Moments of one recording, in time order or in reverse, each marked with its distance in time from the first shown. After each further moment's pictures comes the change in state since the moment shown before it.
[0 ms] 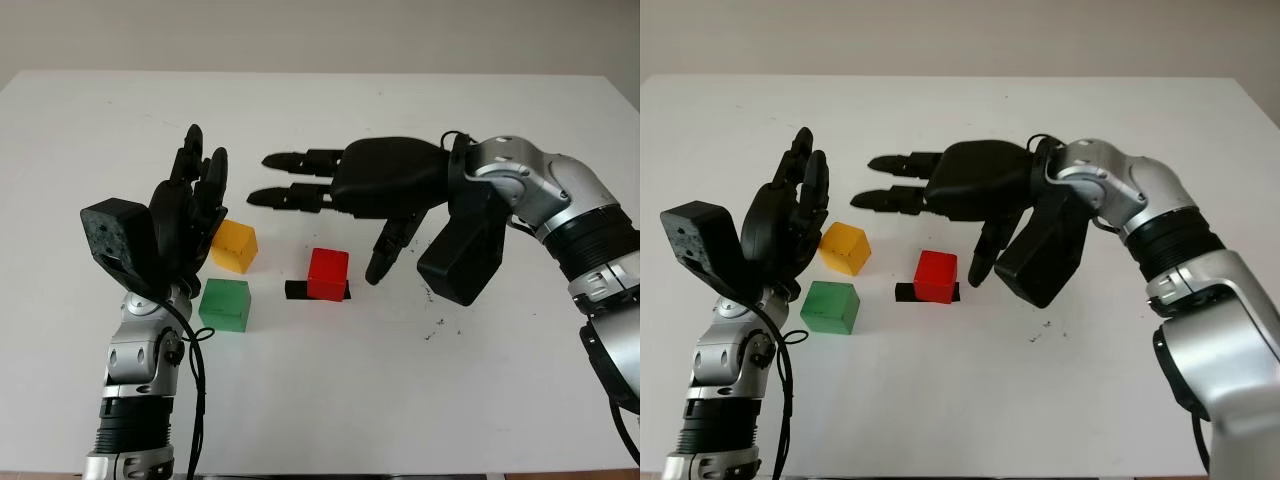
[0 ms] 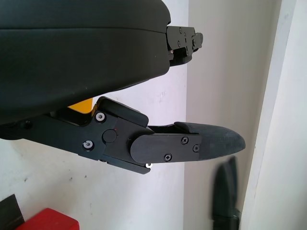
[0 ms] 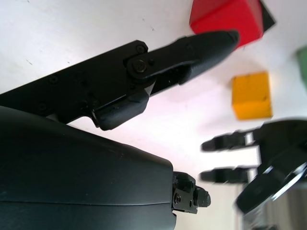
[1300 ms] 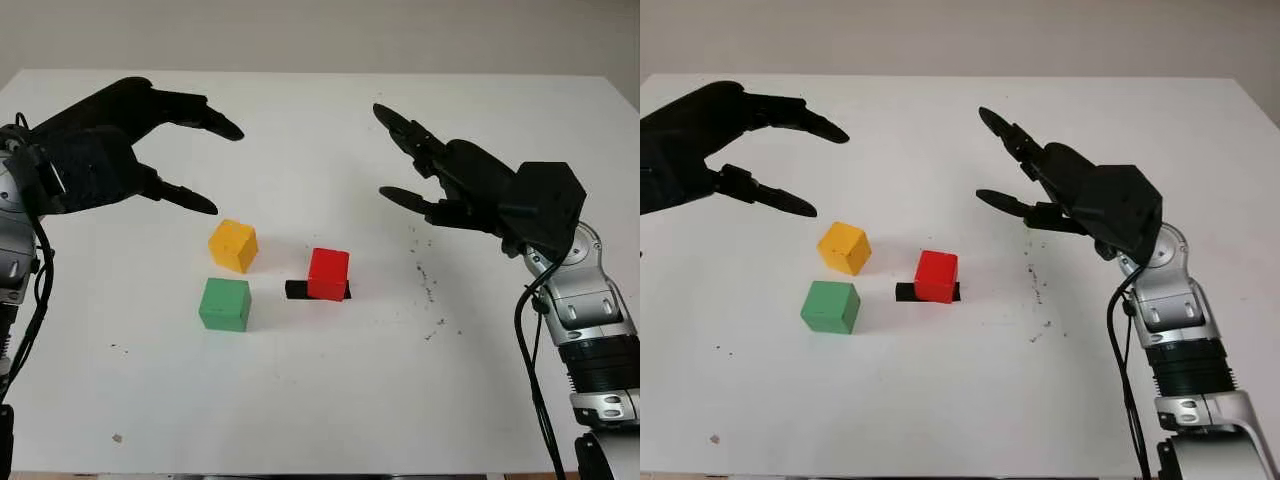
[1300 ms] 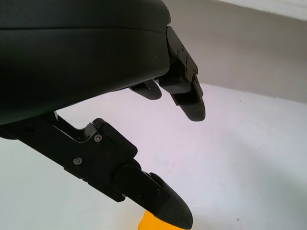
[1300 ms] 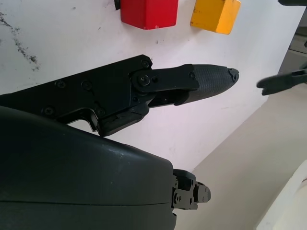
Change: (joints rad) left arm -0.338 0.687 -0.250 0.161 0.510 -0.303 -0.526; right arm 0.480 0.138 -0.357 -0.403 0.489 0.779 0.049
